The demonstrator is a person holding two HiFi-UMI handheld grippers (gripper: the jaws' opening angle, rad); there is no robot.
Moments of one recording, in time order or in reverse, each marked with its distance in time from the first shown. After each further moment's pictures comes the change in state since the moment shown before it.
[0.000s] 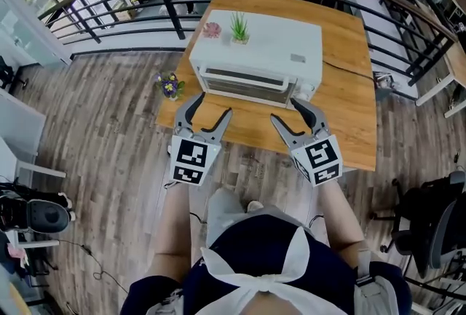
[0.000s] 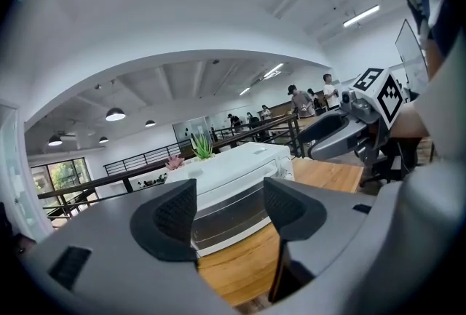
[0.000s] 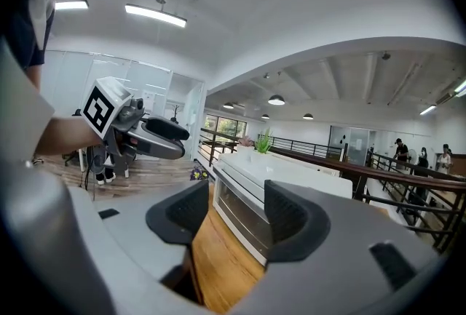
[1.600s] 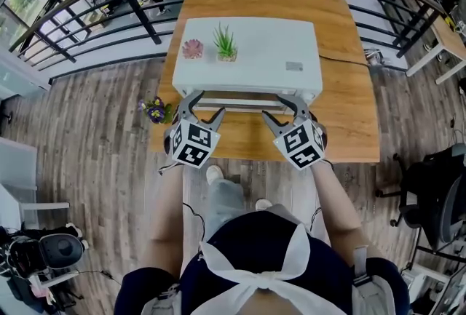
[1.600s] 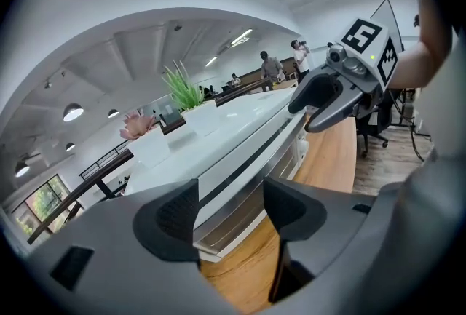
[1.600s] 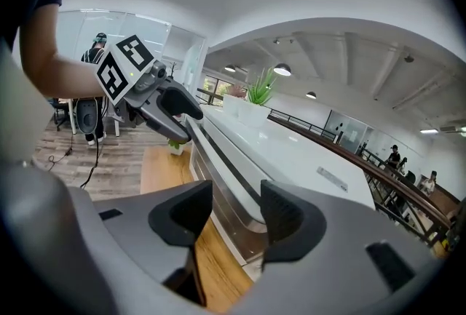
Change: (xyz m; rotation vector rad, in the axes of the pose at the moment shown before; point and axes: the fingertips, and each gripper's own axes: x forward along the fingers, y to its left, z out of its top) left arm 0.126 0.043 -0.078 0.202 0.254 -0.215; right arm 0.102 -0.038 -0.065 -0.113 0.308 -0.049
